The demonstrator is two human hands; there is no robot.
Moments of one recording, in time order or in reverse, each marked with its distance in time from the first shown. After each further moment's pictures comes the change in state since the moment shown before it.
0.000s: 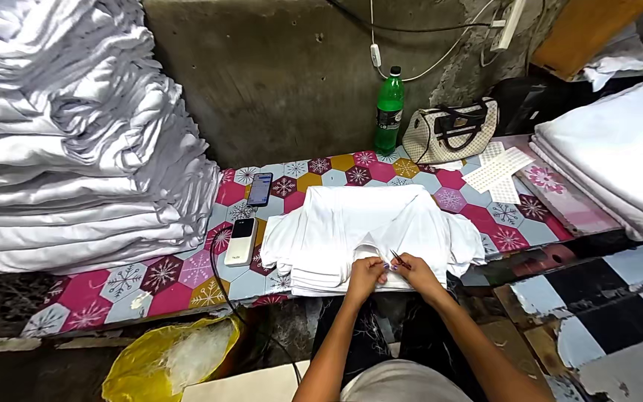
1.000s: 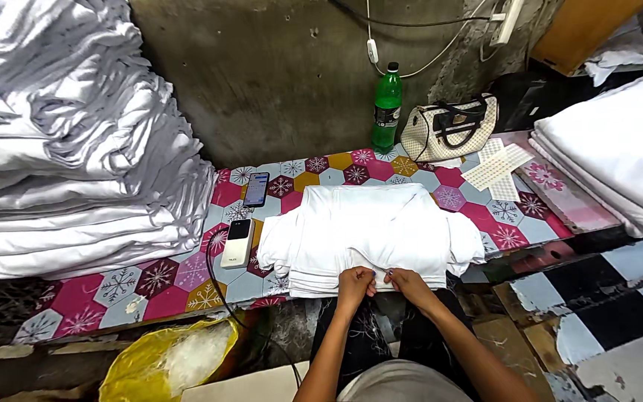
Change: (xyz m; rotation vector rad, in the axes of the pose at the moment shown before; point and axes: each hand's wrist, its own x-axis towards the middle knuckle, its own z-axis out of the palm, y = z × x) left_hand -0.017 -0.019 -0.010 -0.108 0.121 -0.111; right_hand -0.011 0.007 0.016 -0.111 -0.133 0.100
